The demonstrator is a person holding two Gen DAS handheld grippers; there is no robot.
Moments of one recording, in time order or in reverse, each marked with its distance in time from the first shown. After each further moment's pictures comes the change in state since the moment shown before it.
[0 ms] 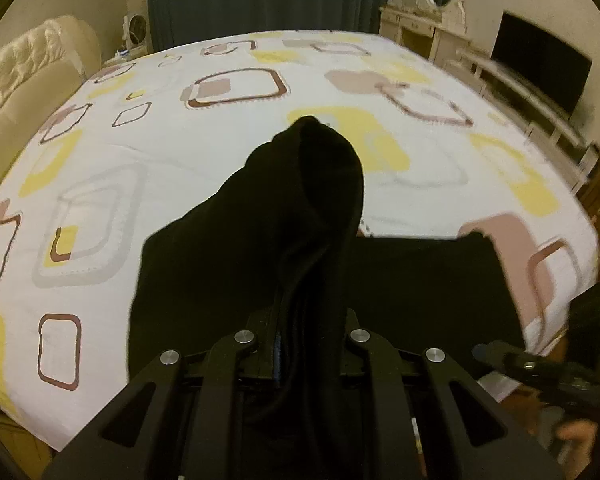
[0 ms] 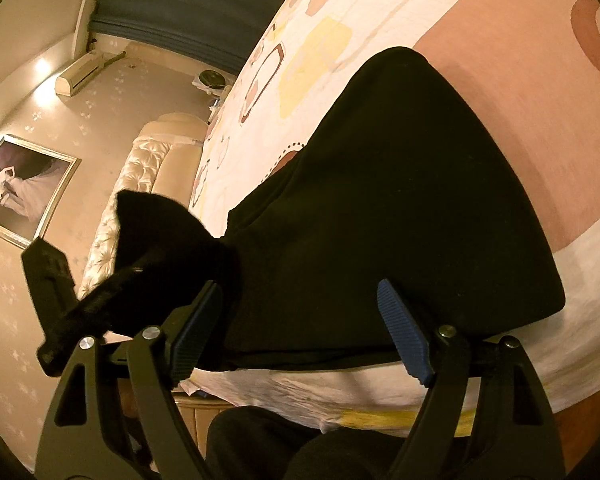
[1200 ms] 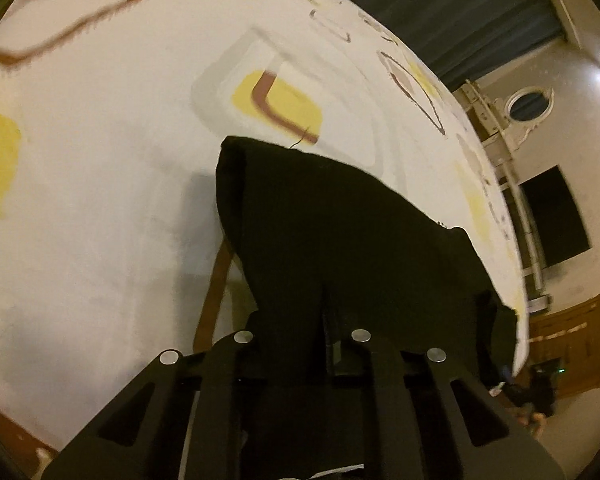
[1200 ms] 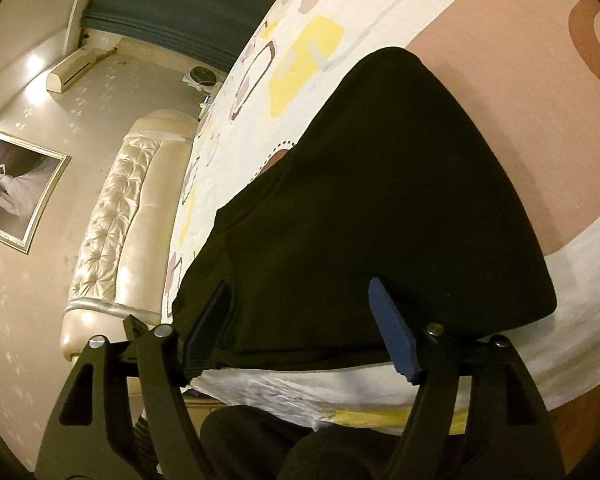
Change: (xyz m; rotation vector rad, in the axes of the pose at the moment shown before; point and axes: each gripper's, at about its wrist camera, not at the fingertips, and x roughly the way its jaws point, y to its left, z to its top) left arm 0.023 0.351 -0.101 -0.579 0.080 -0.278; right arm 0.000 0.002 0.002 -0.001 0.008 -0.040
